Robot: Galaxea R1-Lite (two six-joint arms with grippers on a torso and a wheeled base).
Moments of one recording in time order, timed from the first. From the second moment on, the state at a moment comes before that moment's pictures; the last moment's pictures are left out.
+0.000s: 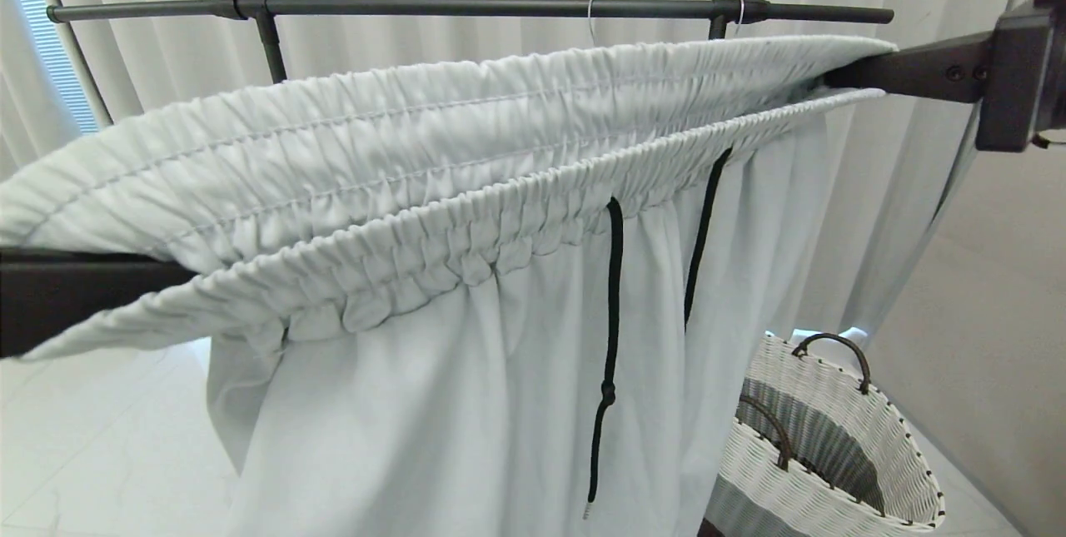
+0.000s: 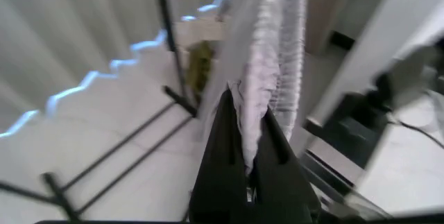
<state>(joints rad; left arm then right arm) -0.99 1.09 -1.37 0.61 0.08 -0.08 0.67 1.36 -1.52 0.34 0.04 -0.08</state>
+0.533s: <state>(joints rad) -0.82 1.38 -1.67 0.58 0.21 -0.06 0.65 1.25 -1.55 0.64 0.02 -0.08</state>
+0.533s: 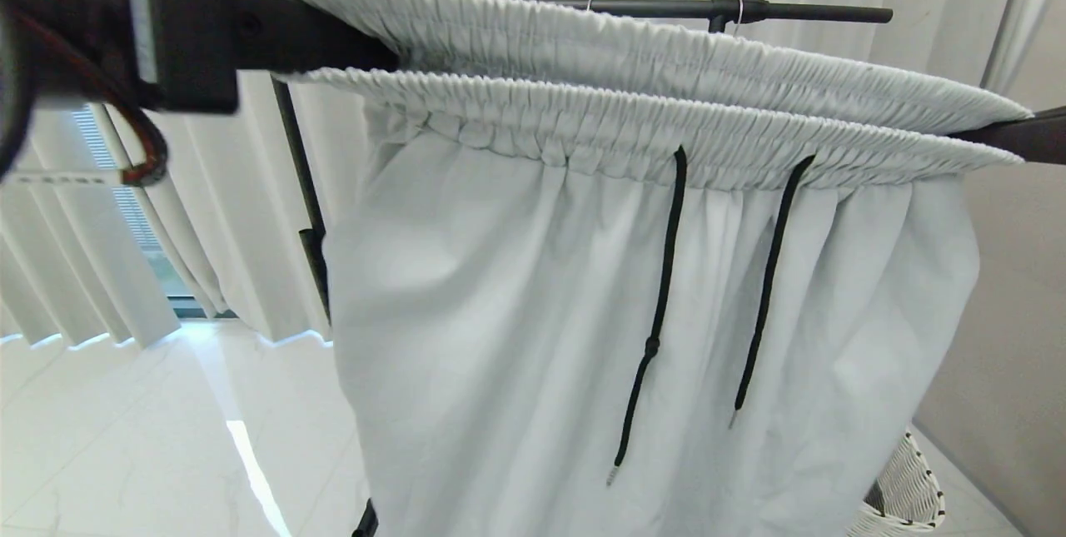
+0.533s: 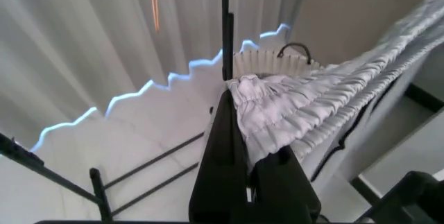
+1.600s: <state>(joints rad) -0.82 1.39 -1.58 0.42 0.21 -0.05 0.70 1.26 -1.52 0.56 0.02 -0.08</state>
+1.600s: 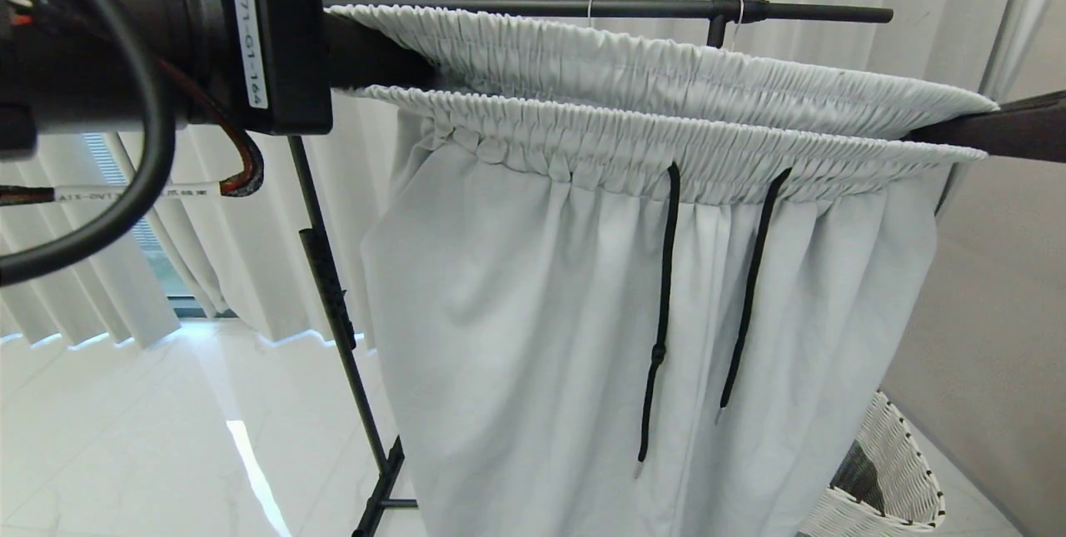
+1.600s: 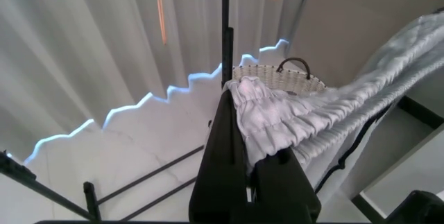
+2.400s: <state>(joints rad) -0.79 1.35 -1.46 0.42 0.40 -0.01 0.65 1.26 -1.45 0.56 -0.17 -0.09</state>
